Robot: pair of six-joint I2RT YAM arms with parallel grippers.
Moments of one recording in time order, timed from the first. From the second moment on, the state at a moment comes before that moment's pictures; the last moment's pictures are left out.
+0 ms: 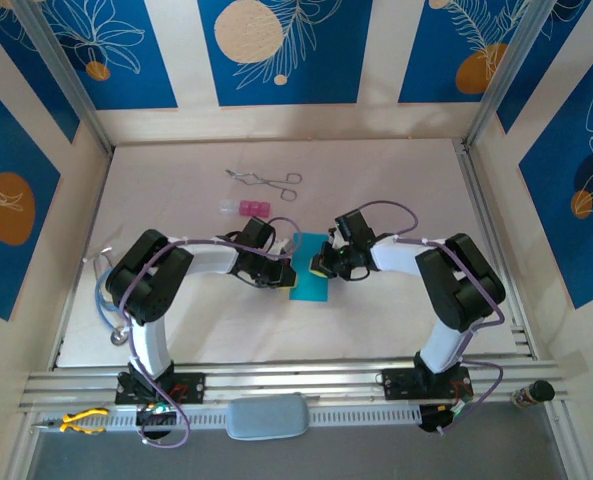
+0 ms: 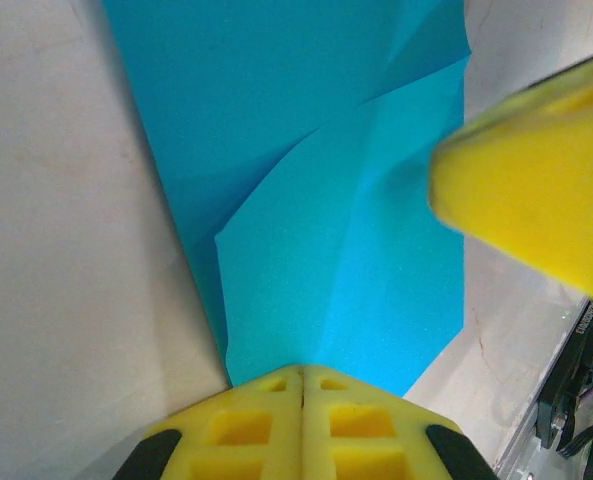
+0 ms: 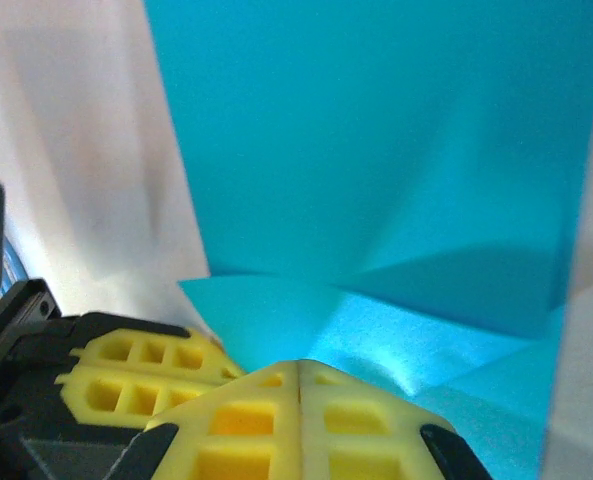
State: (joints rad) left arm -0.62 1.88 0.96 -0.17 0.64 -0.52; right arm 0.51 1.72 0.83 -0.14 -0.52 0.86
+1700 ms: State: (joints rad) left arm -0.62 1.88 0.96 -0.17 0.64 -0.52; right arm 0.39 1.70 0.81 -0.14 -0.37 0.87
